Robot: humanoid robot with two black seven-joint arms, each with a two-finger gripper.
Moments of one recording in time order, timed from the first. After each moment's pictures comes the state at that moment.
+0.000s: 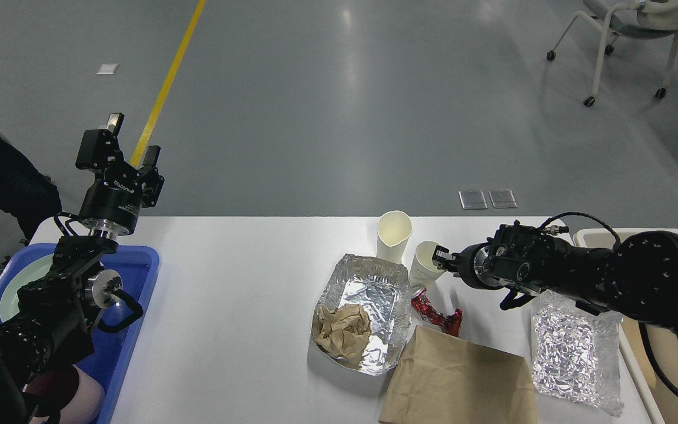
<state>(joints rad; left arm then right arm) -0.82 0.19 -0.39 -0.18 0.06 -0.40 -0.89 1.19 -0.05 -1.00 0.64 0.06 0.10 -0.04</state>
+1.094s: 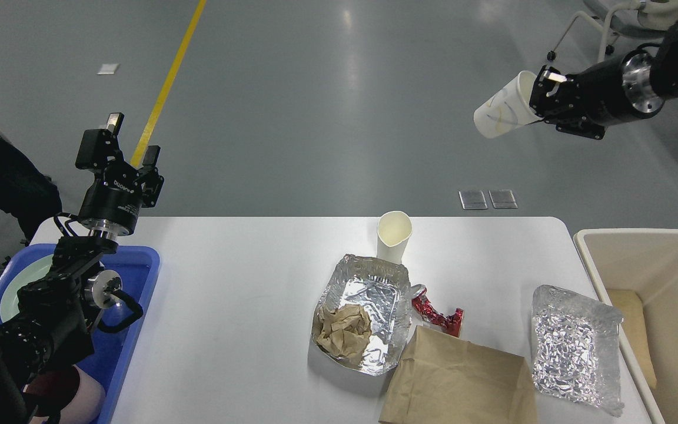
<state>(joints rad) -0.82 0.19 -0.39 -0.18 0.06 -0.40 -0.89 1.95 -0.59 -0.98 1.01 0.06 0.51 -0.05</state>
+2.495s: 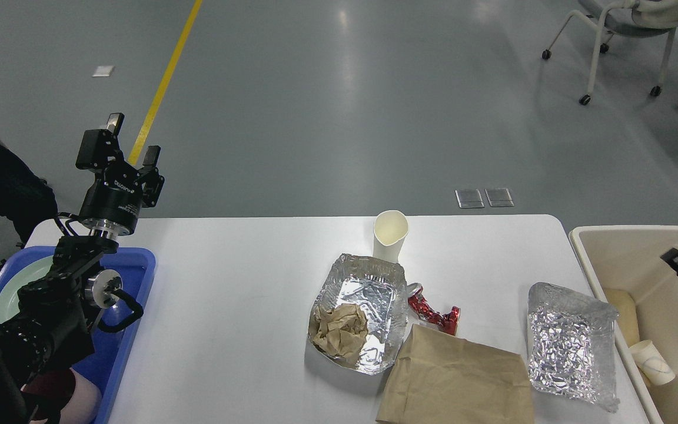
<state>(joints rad) -0.82 0.19 -0.39 -0.18 0.06 -0.40 -0.89 0.92 -0.53 -0.86 0.42 0.11 -0.12 -0.05</state>
